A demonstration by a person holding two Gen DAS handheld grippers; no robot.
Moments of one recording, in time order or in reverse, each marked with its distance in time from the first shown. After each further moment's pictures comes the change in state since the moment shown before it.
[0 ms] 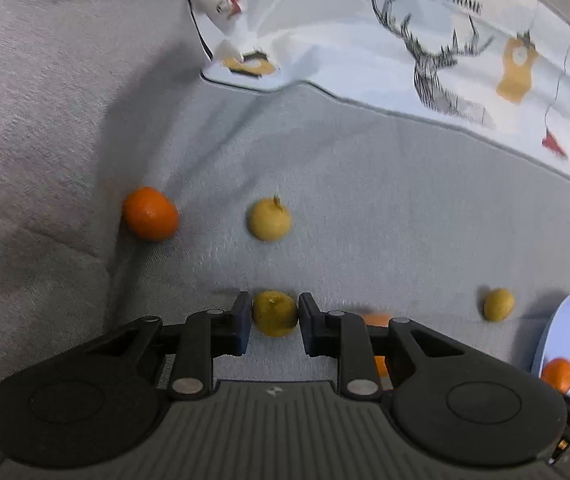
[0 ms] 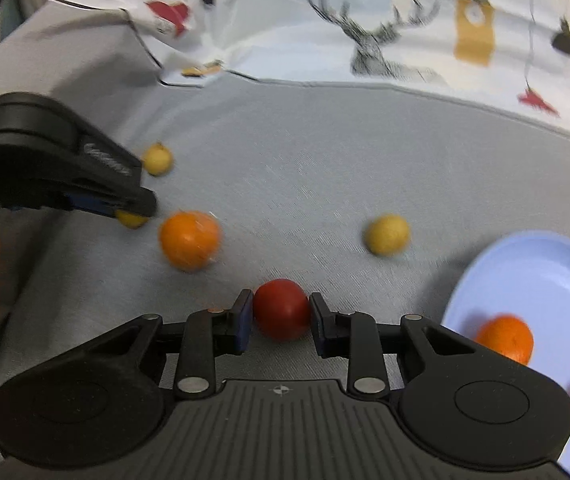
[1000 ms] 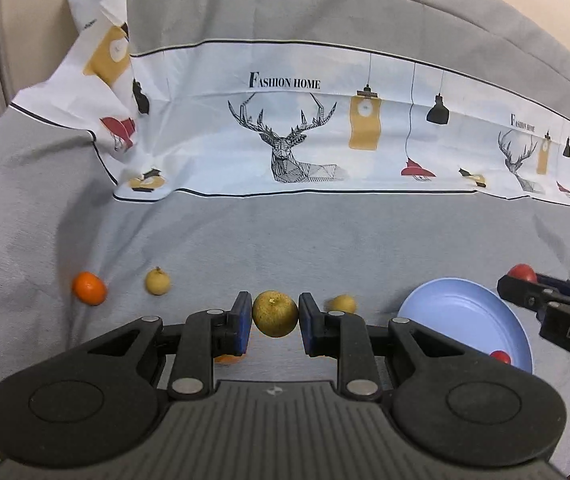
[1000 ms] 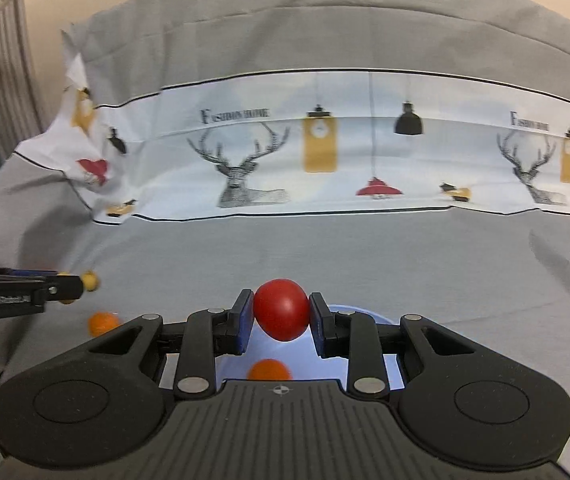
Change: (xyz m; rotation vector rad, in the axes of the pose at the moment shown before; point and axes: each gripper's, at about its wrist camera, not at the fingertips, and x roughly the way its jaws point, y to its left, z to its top) left arm -0.108 -0.073 -0.050 0.188 -0.318 -0.160; right arm -0.149 -0.113 -0.017 0.093 -0.321 -0.160
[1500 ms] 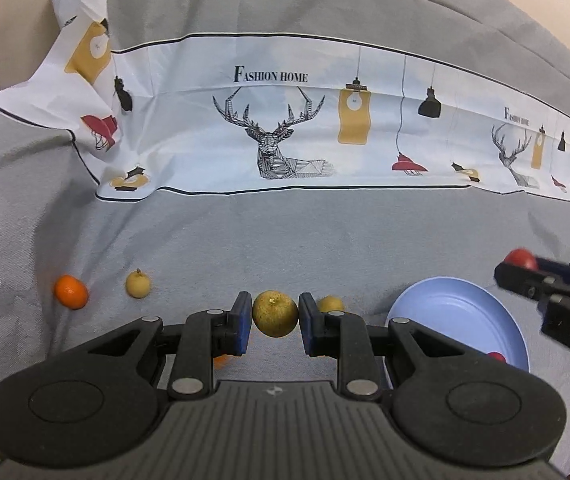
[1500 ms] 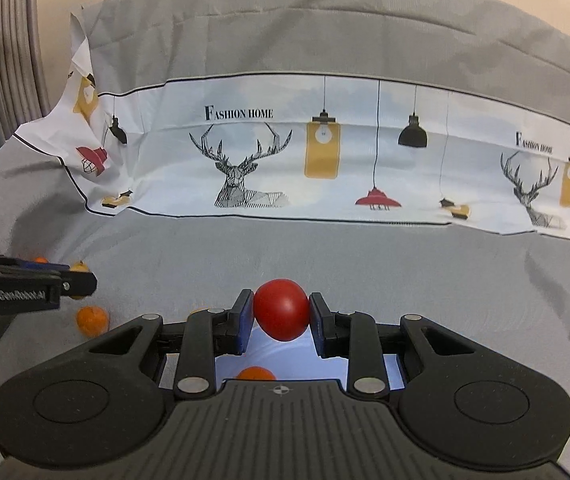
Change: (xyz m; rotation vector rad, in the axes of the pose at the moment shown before) left arm 0.011 -0.009 0.002 0.023 0.011 -0.022; right arm -0.001 0.008 0.007 -0.085 -0.018 -0.006
